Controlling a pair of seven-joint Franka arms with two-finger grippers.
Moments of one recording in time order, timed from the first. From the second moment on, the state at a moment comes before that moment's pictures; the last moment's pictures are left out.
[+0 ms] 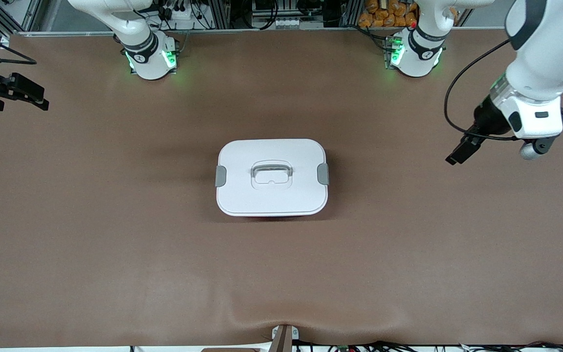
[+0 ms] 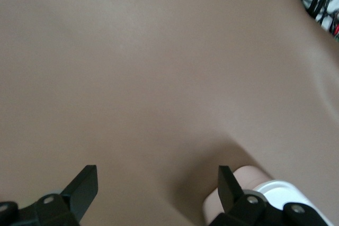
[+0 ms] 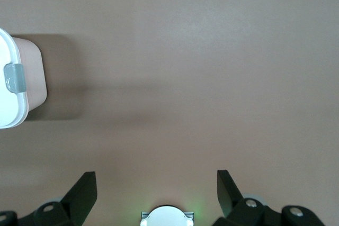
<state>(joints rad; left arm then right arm) -0.10 -0.06 -0.08 -1.82 0.00 1.84 -0.93 0.03 -0.05 -0.04 -1.54 -0.01 1.38 -0.01</state>
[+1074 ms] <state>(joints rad) -0.07 0.02 -0.07 -1.62 0.06 1.57 -0.19 0.03 -0.05 -0.04 -1.54 -0.01 1.38 -0.01</state>
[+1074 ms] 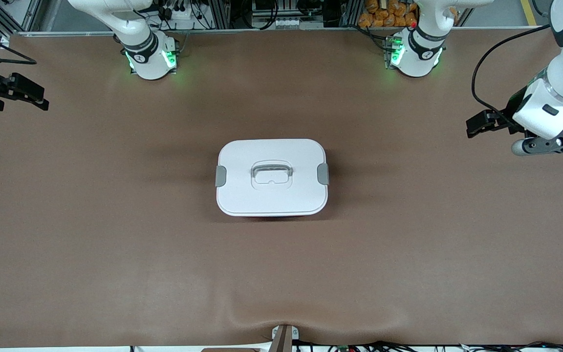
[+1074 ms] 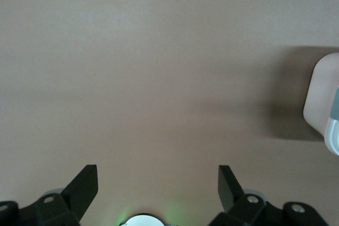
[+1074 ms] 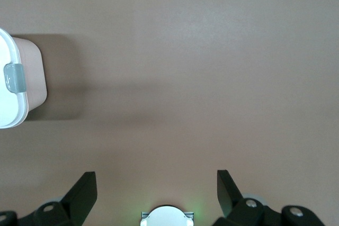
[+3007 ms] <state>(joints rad) 0.00 -0.01 -0.09 -1.58 0.06 1.56 -0.06 0.04 -0.05 -0.04 -1.54 -0.01 1.38 -0.01</state>
